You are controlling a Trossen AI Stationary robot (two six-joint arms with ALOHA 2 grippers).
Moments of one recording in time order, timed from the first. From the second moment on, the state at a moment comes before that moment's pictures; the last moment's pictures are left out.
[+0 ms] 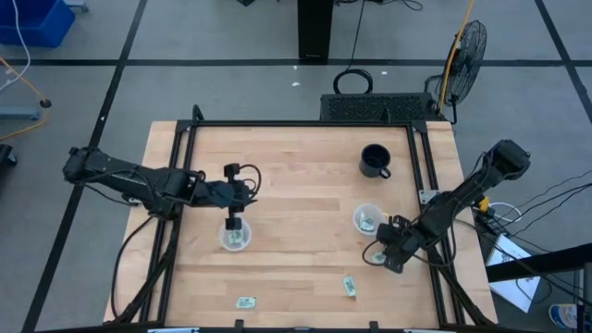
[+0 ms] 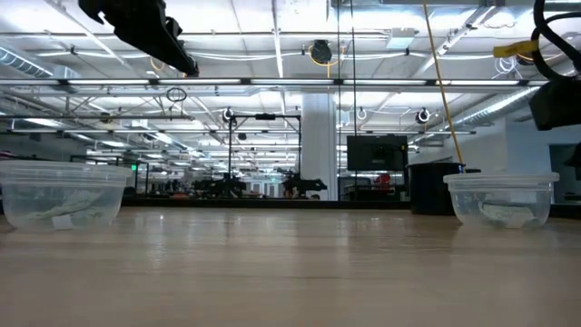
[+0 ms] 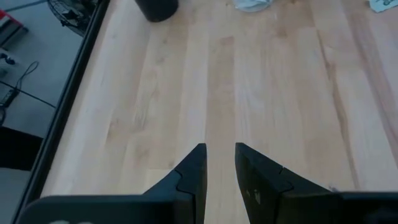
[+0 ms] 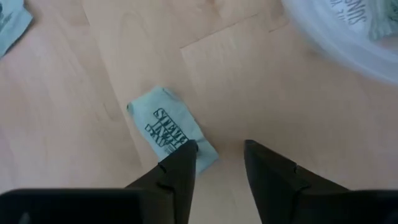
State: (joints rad) left arm -0.20 1.11 0.89 -0.56 -0.35 0.00; right arm 0.70 1.21 0.47 -0.52 0.09 1.07
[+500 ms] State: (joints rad) left arm -0.19 1.11 0.89 -0.56 -0.34 0.00; right arm 0.70 1.14 0.47 -0.48 0.05 1.09
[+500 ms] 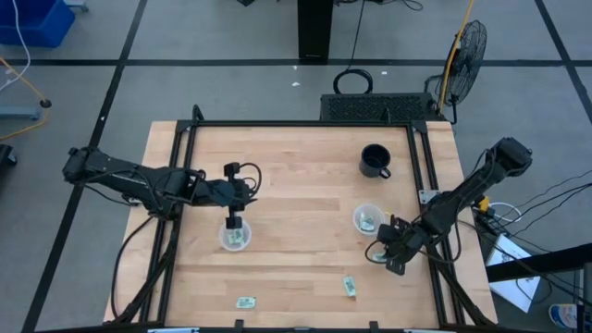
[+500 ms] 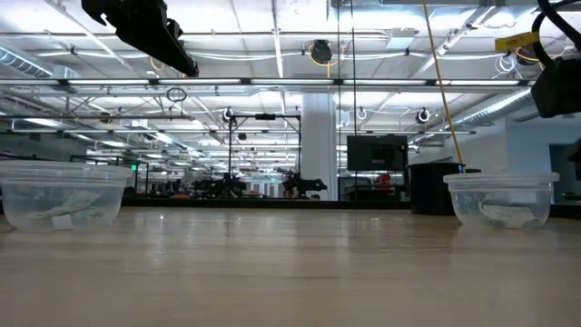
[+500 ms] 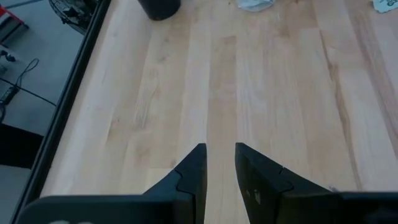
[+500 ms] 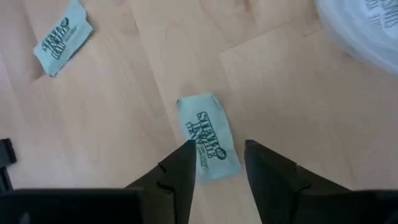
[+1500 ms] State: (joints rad) left arm -0.19 1.11 0.89 -0.56 -0.34 0.00; right arm 0.73 1.21 0.46 -0.43 0.05 1.03
